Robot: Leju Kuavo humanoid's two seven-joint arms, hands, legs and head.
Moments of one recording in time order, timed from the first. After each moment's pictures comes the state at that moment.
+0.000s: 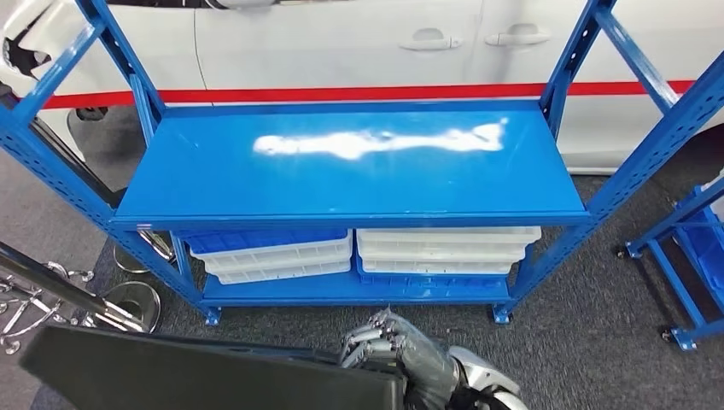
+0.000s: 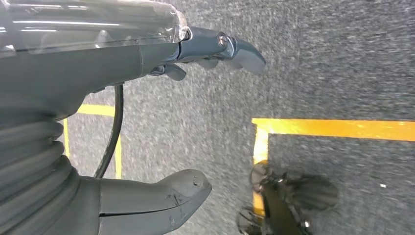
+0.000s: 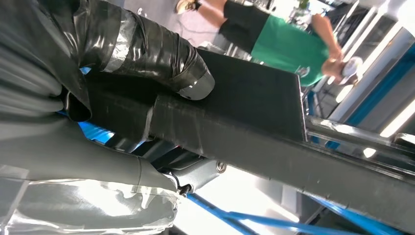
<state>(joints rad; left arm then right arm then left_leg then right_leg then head) -0.04 0.01 0.92 -0.20 -0.70 -0.02 -0.02 -0.12 -0.18 0.69 -1.96 -0.02 0.18 -0.54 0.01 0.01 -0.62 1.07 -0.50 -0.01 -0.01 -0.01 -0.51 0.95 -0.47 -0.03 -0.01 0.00</state>
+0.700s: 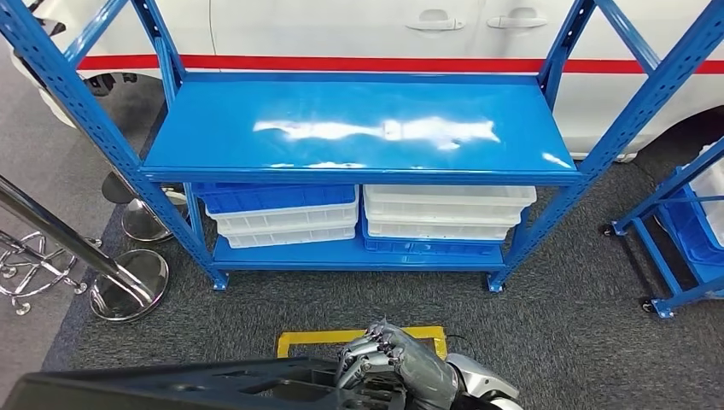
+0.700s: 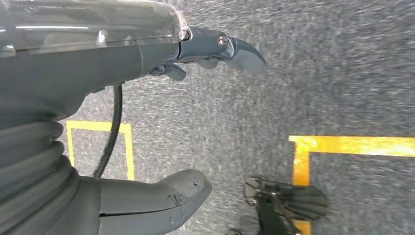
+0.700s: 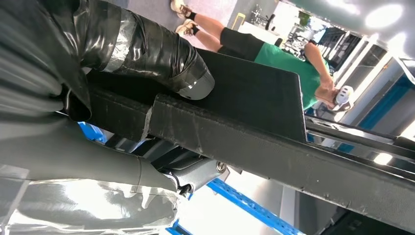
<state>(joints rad) -0.04 0.03 0.92 -0.20 -0.74 -0.03 -0.04 -0.12 -0.20 0.72 -1.97 -0.02 0.18 -0.56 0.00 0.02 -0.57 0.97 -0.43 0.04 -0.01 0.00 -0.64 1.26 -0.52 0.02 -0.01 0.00</state>
